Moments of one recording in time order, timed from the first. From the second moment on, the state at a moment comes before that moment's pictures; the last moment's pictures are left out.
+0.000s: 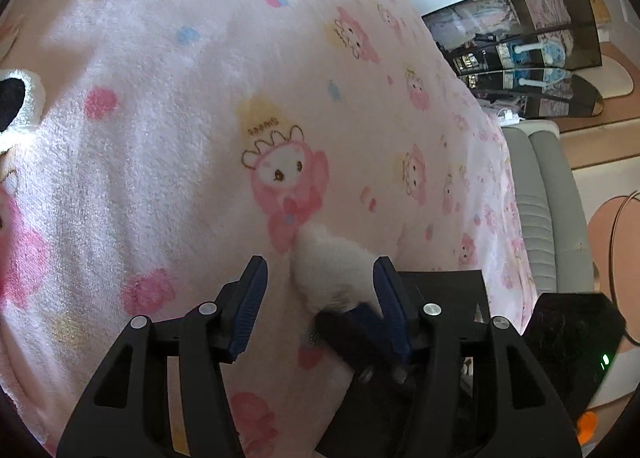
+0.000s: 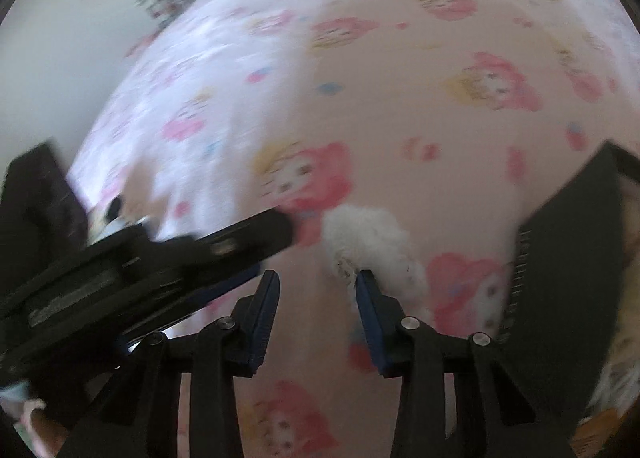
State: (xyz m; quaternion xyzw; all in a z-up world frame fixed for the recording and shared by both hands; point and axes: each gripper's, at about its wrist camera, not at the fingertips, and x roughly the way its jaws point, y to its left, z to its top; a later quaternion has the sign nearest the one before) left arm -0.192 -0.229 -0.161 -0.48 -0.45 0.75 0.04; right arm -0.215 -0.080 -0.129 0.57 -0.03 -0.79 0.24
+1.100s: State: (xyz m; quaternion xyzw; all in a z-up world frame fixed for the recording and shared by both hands) left arm -0.179 -0.251 -0.187 -0.53 -0.45 0.72 0.03; right arm -0.171 -0.083 -0.150 0.60 0.01 -0.77 0.20
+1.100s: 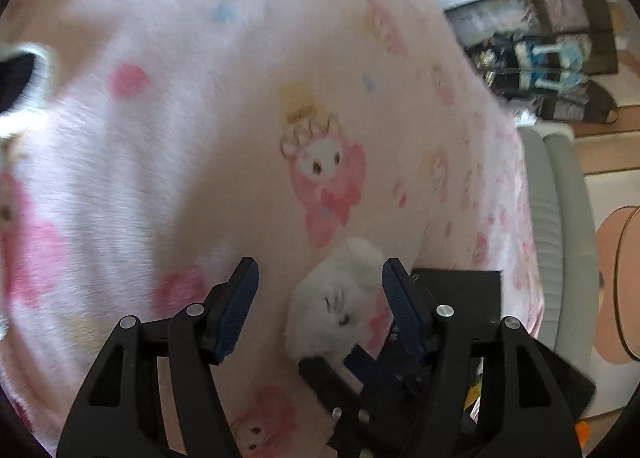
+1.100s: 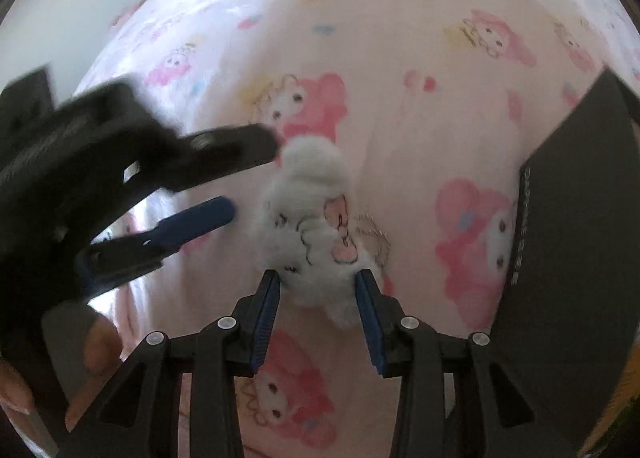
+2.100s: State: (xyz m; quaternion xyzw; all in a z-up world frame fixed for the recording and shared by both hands) left arm -0.137 -0.256 -0.198 -0.50 -0.51 0.70 0.01; right arm -0.149 -0.053 -0.148 0.59 -0.16 -0.78 0.17
